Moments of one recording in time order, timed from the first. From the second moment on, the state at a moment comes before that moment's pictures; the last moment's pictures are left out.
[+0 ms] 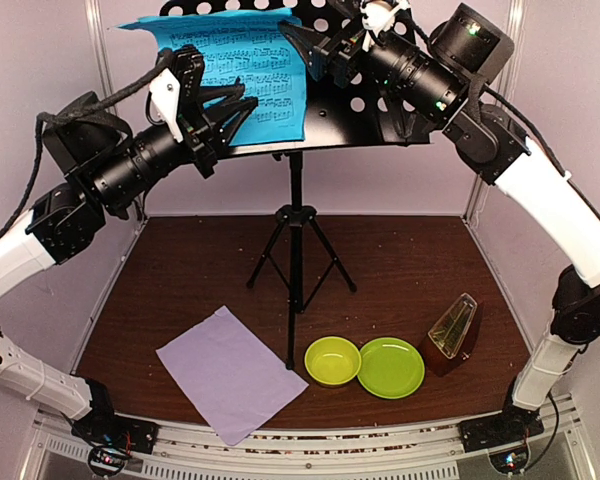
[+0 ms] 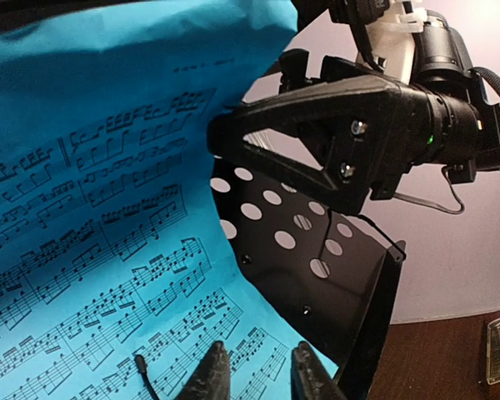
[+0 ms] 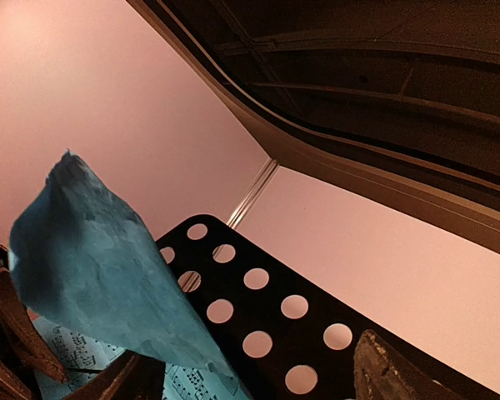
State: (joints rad) left arm -0.99 1.22 1.43 0.13 -0.03 0.53; right arm 0.97 1.71 2.19 0.03 -0.07 -0.66
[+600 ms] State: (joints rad) left arm -1.00 1.22 1.51 0.07 0.02 0.46; right arm 0.97 1.69 2.12 0.04 -0.08 -0.65
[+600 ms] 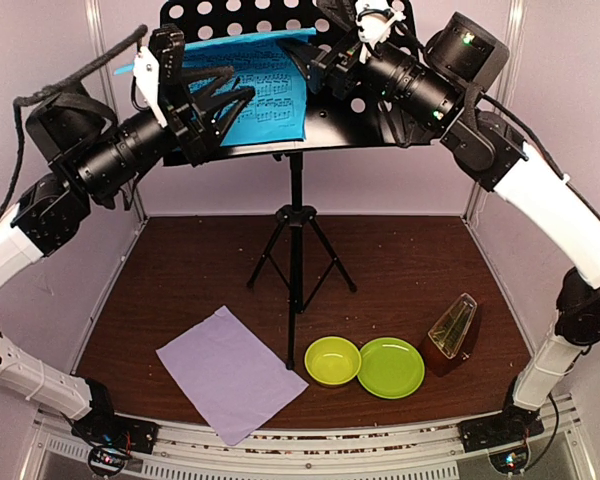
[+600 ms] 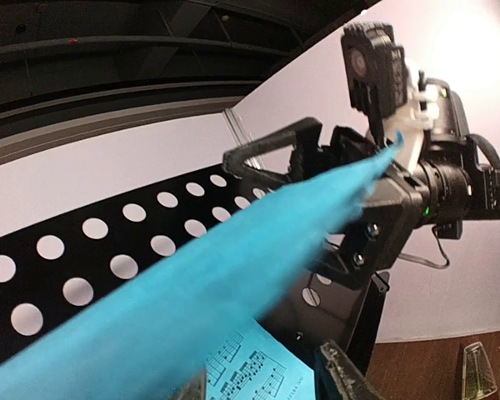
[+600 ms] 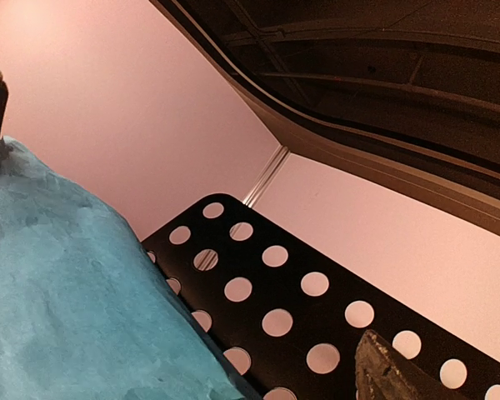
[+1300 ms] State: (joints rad) left arm -0.96 1.57 2.22 -0.16 -0.35 0.53; right arm 0.97 1.41 1.73 0.20 -0.07 -0.55
